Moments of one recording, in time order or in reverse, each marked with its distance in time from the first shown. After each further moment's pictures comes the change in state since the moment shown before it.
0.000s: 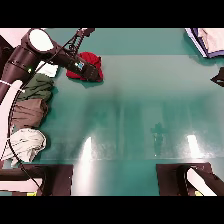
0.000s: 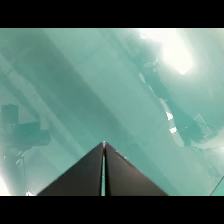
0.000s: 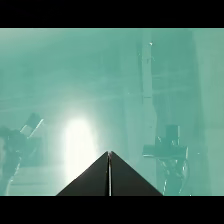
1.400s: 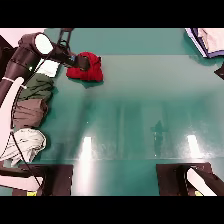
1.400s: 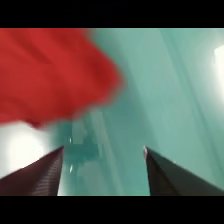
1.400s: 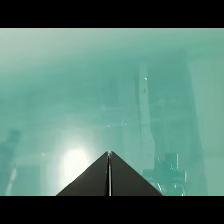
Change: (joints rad) left arm 0.110 -0.087 -0.001 0.328 0.275 -0.247; right arm 0.001 0.000 0.000 0.003 -0.119 0.000
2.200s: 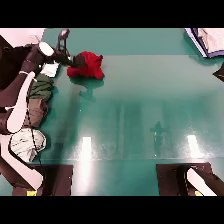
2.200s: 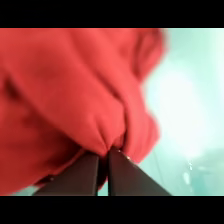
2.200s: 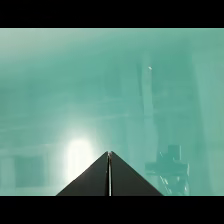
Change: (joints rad) left arm 0.121 -0.270 0.229 -0.356 0.020 0.188; right arm 0.001 0.000 0.020 0.023 0.045 0.000
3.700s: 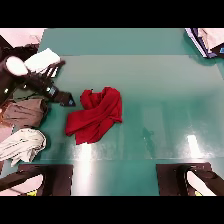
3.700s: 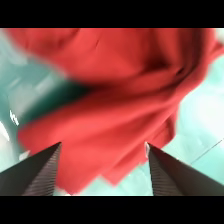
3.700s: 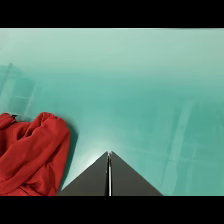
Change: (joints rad) left arm 0.053 0.609 -0.745 0.100 -0.438 0.090; right arm 0.215 0.000 0.285 0.072 0.111 -0.001
